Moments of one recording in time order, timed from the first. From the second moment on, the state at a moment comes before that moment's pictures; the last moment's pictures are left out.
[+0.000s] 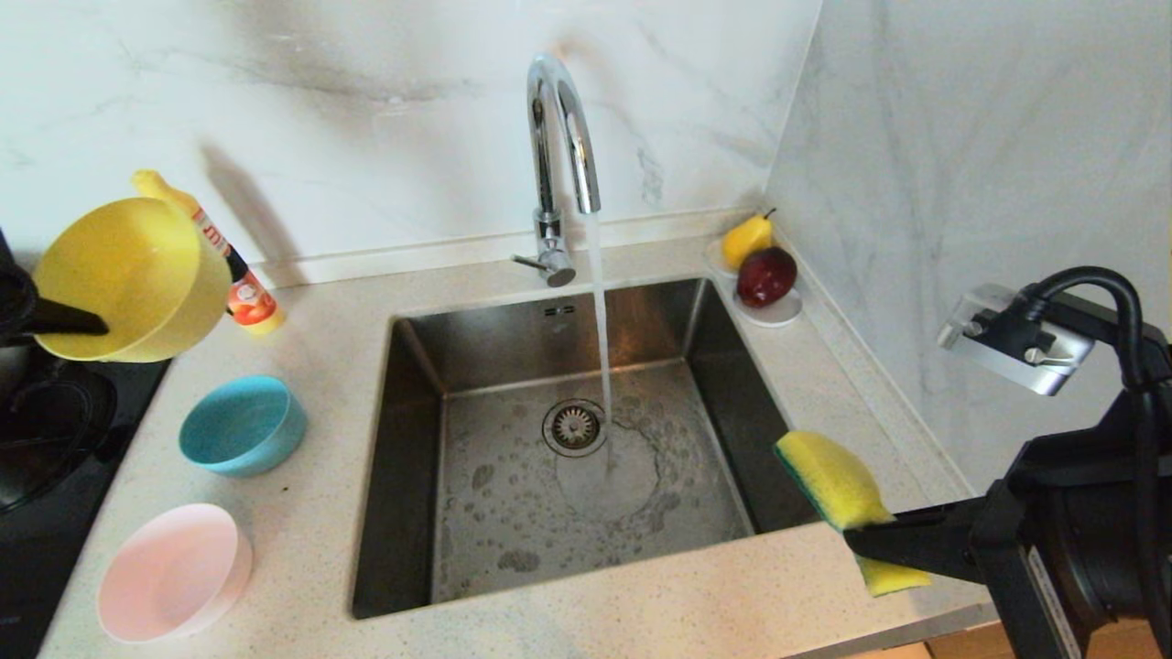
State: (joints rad) left arm 0.38 1.45 -1.53 0.73 -0.41 -0.38; right arm 0.88 1.33 -1.20 0.55 -0.05 0.27
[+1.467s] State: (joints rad) left arm -0.46 2.16 -1.92 0.51 0.01 -0.69; right arm 0.87 1.32 -1.21 0.55 -0.05 0.27
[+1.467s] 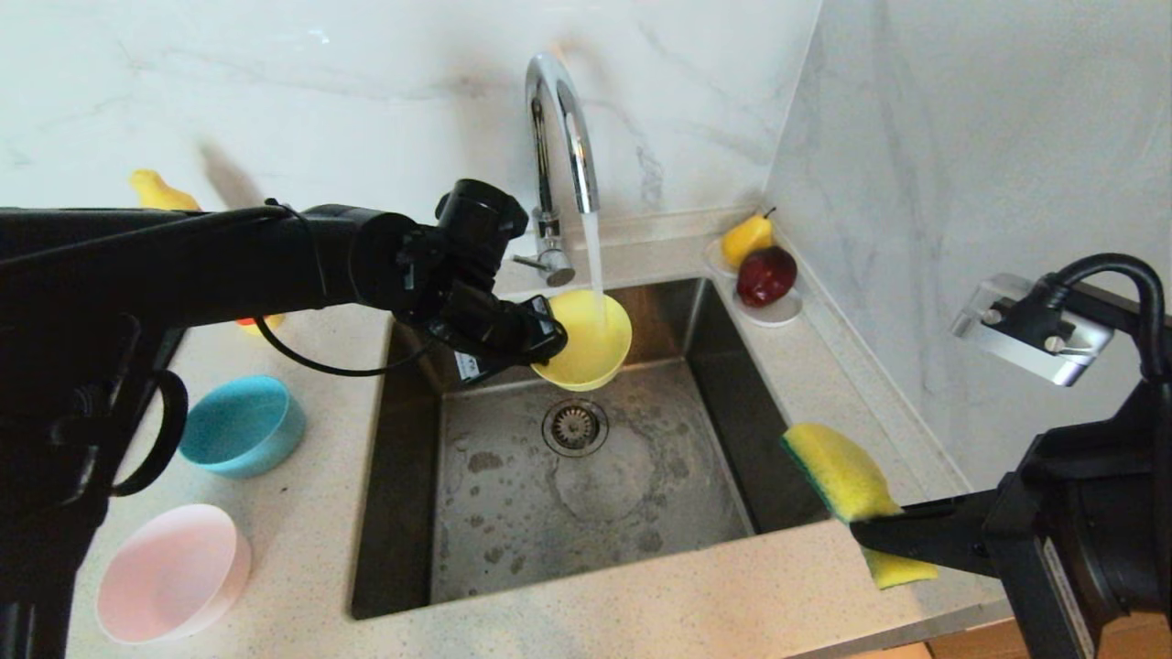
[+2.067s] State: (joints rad) left arm -0.47 2.22 -1.91 0.45 0.01 -0.72; right arm 0.86 1.31 -1.21 0.55 -0.05 0.27
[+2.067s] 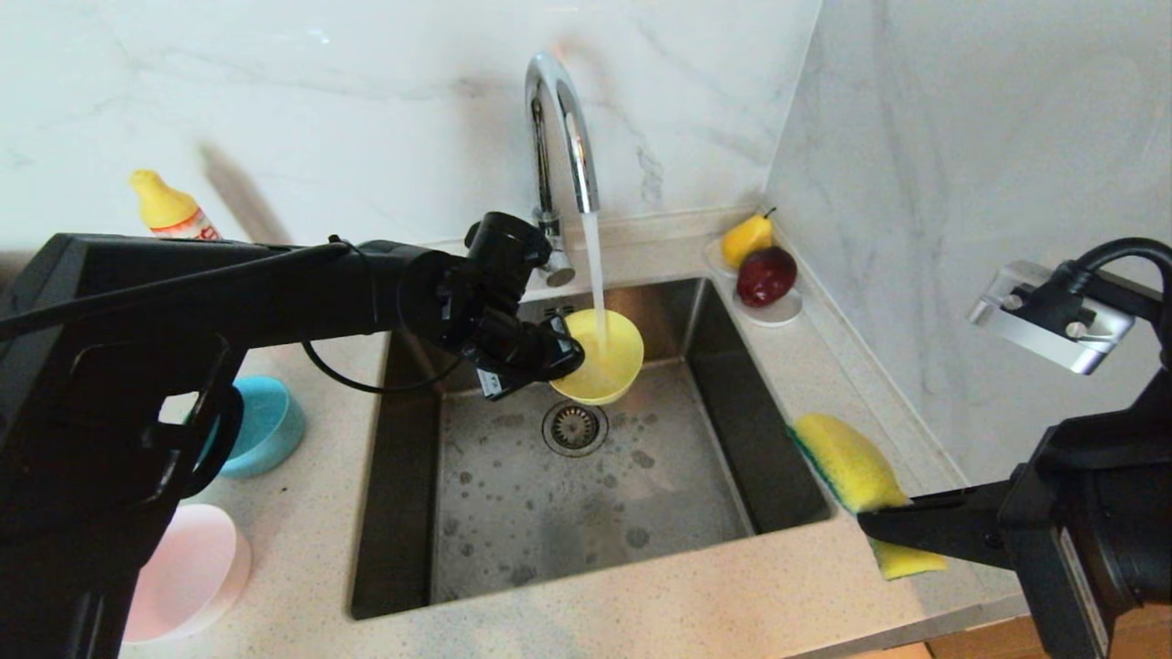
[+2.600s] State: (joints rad) left arm -0.48 2.23 -1.91 0.46 0.01 -0.74; right arm 0.86 1.31 -1.21 0.55 -0.05 0.27
